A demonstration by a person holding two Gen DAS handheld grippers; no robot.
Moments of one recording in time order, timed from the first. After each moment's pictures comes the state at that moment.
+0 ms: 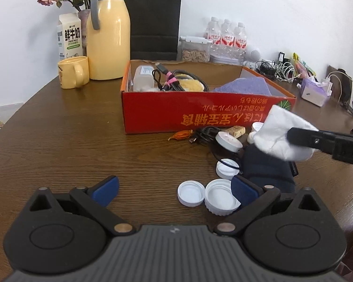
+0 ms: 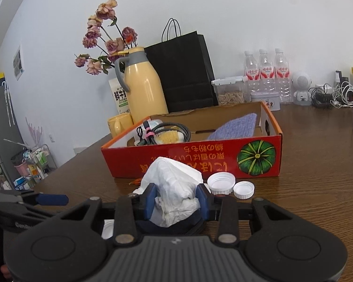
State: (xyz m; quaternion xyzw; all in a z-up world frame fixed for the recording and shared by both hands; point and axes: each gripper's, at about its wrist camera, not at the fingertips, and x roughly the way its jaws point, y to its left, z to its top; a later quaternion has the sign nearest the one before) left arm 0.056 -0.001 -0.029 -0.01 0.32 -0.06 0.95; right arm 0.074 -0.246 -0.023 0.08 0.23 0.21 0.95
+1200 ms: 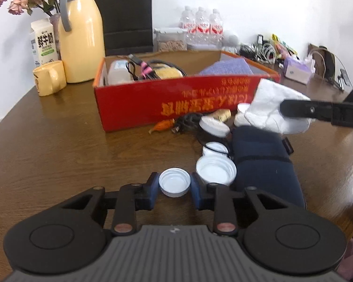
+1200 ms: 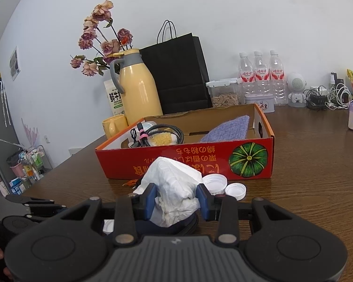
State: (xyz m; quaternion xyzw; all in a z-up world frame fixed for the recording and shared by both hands) left arm 0.066 -0.010 -0.042 0.04 0.32 -0.11 0.94; right arm 0.076 -0.250 -0.022 0.07 0.22 0.20 0.95
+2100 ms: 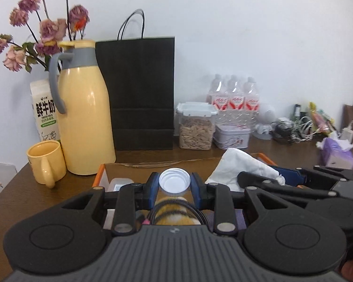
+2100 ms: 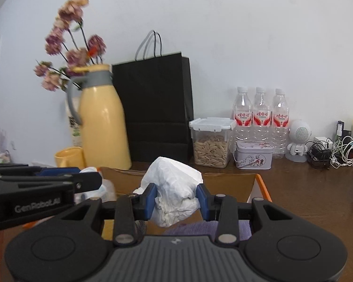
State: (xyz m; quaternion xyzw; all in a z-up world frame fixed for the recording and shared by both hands) left arm 0.237 -0.054 0.041 0.01 0.20 -0.04 0.98; right arm 0.260 -0.205 0.019 0.01 0.18 0.13 0.97
